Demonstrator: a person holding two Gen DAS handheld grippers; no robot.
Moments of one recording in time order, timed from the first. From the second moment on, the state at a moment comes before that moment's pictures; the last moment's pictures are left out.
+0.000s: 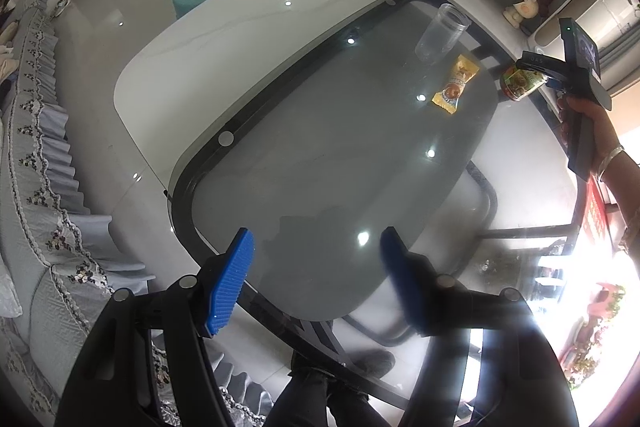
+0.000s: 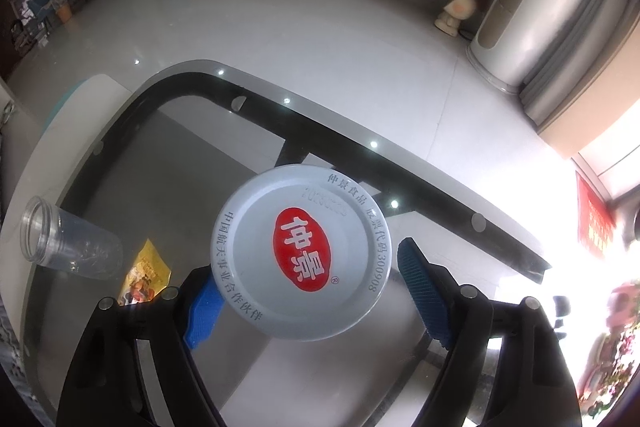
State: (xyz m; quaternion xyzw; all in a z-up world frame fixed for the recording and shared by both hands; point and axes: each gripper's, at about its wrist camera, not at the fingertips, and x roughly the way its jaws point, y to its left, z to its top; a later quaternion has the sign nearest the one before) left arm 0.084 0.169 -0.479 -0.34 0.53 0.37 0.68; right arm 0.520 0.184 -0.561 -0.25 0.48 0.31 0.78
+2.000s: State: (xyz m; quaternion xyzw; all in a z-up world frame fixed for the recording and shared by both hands) left arm 0.122 0.121 -0.467 -0.31 0.54 0.33 0.71; right arm 0.517 0.090 -0.540 -0.22 0.48 0.31 0.79
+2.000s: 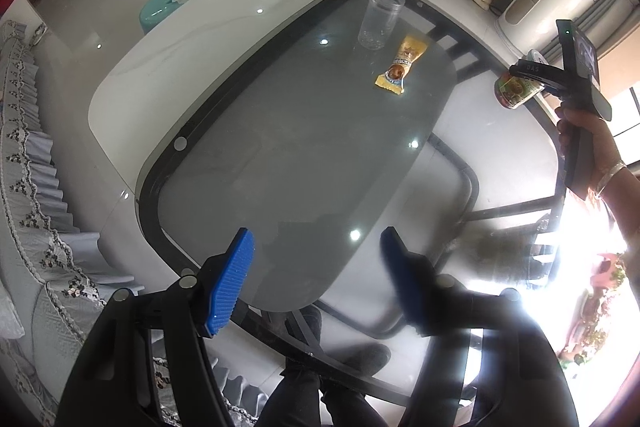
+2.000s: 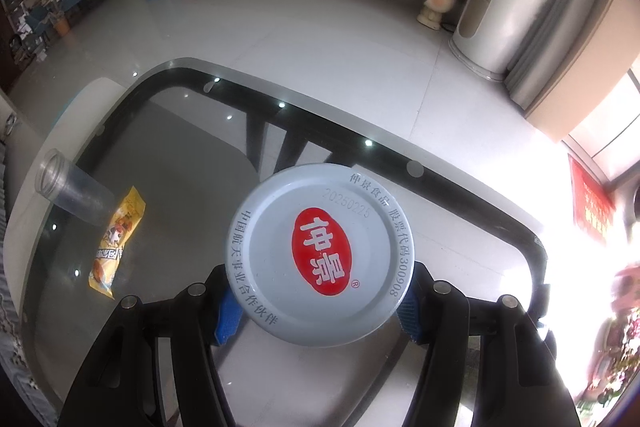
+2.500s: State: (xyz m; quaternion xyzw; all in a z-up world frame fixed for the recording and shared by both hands) left arm 0.153 0.094 -0.457 -0.29 0.54 0.30 0.73; right arm 0.532 0.024 -0.532 -0.21 0.49 0.28 0.80
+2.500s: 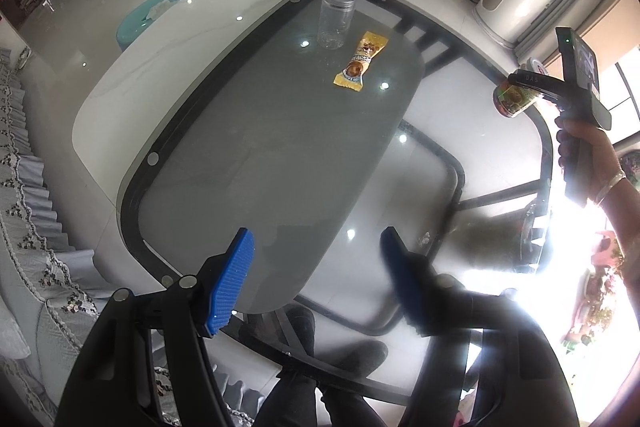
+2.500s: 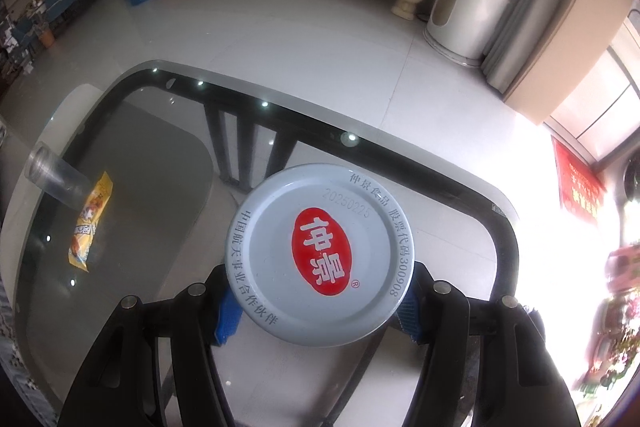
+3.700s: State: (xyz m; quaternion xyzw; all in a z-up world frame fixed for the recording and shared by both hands) left arm 0.246 -0.019 -0.423 -0.21 0.56 0.22 0.77; right arm 0.573 -0.215 -0.508 -0.14 0.51 0.18 0.83
